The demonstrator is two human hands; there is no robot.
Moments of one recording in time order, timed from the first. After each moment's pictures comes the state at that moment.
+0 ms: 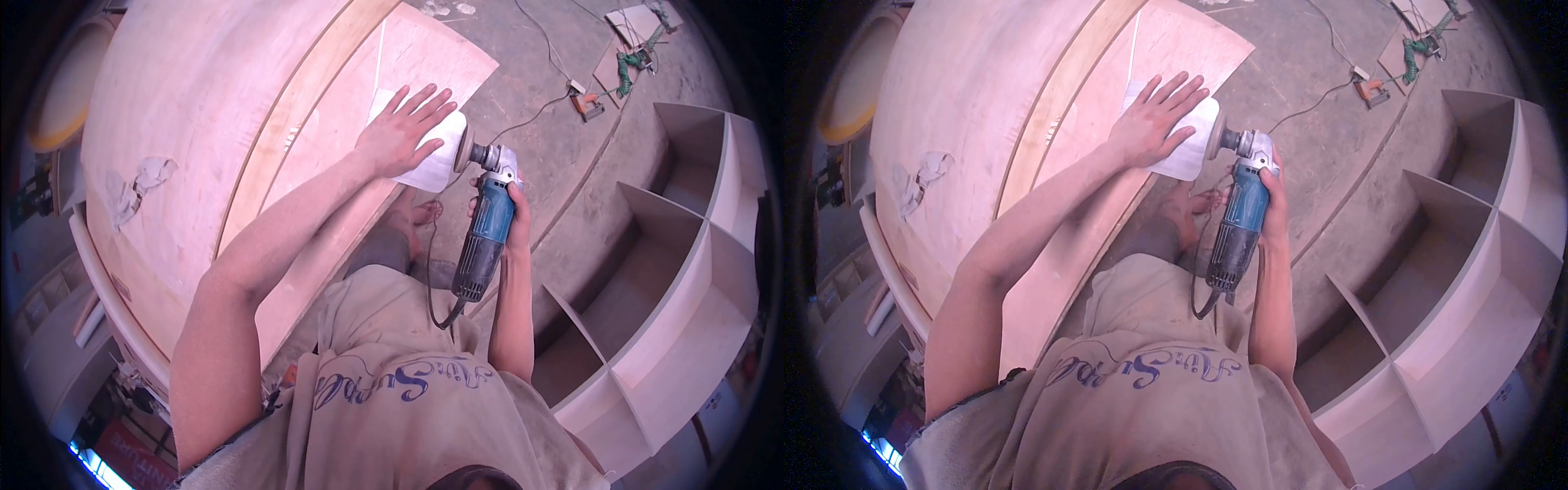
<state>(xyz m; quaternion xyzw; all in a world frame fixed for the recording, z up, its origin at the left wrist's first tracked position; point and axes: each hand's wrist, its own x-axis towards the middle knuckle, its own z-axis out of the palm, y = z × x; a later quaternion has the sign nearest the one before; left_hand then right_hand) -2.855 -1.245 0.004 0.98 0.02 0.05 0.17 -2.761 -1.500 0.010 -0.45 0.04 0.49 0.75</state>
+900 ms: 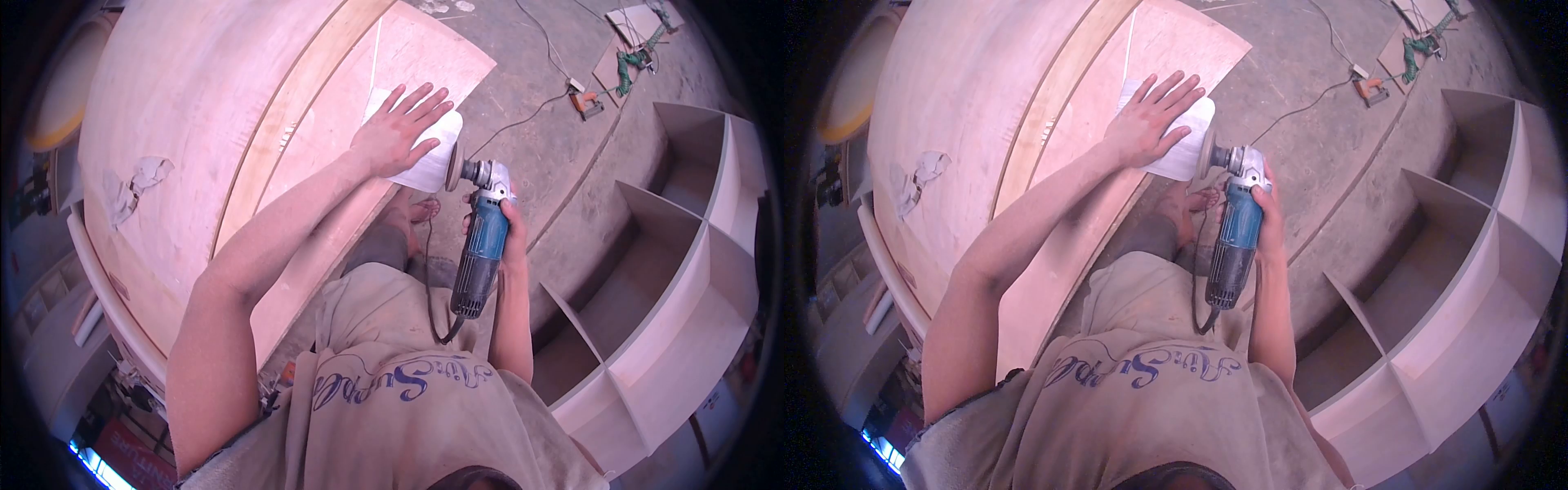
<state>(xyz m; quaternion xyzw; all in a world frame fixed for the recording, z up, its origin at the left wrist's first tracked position) -2.854 -1.244 0.003 0.98 0.02 0.04 0.17 -2.771 -1.516 0.014 -0.47 0.05 0.51 0.72</state>
